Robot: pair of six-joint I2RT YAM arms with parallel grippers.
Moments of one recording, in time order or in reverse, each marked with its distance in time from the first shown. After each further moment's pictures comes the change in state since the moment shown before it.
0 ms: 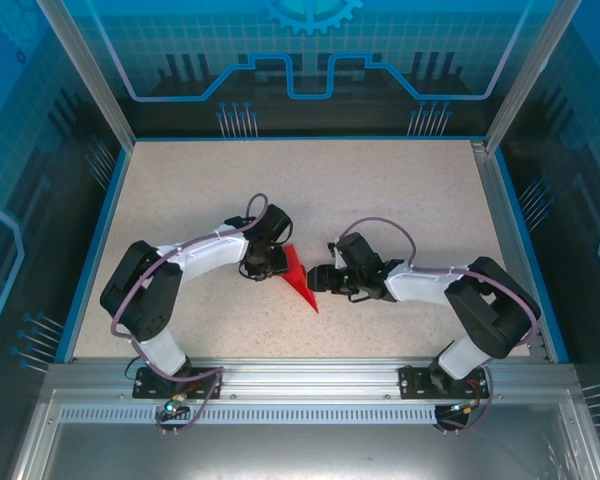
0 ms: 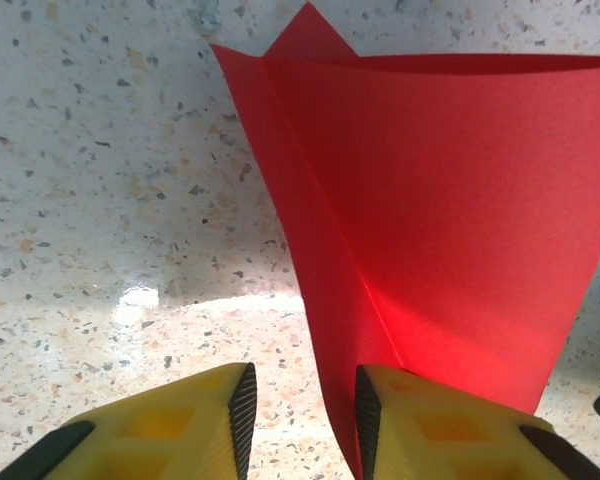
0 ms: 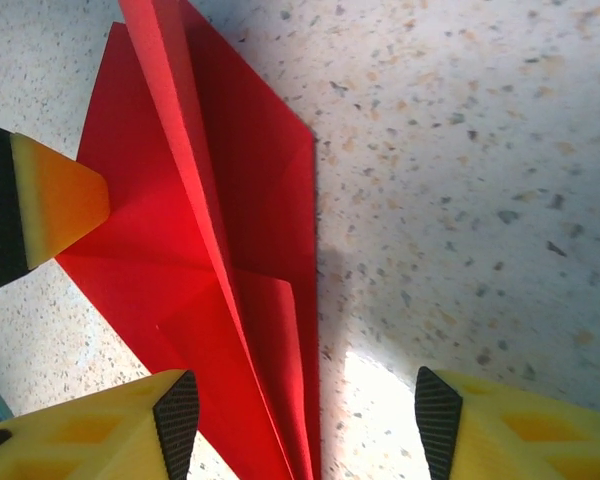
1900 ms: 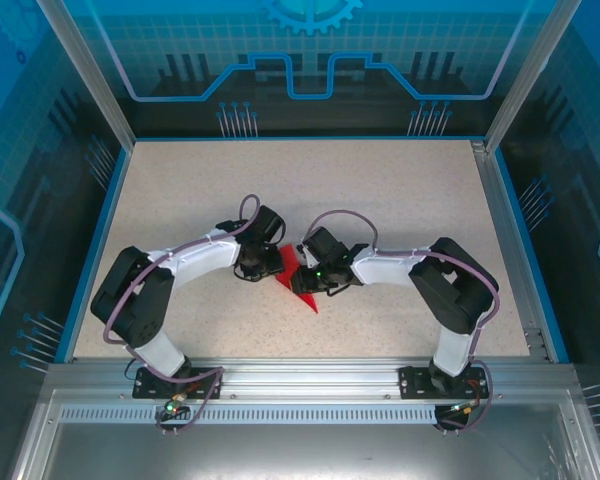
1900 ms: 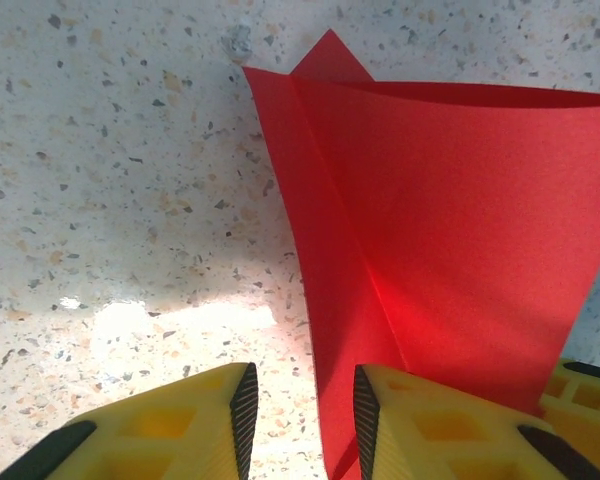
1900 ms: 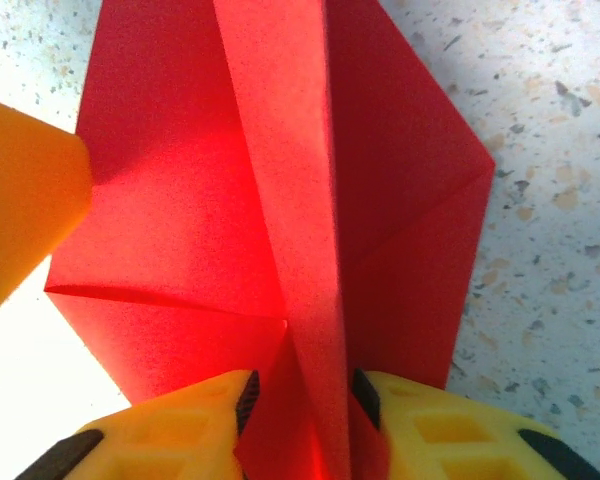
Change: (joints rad) left arm 0.027 -0.058 -0.070 0.068 0.007 0.000; right arm 0.100 0.229 0.294 -0.240 0.034 -0.154
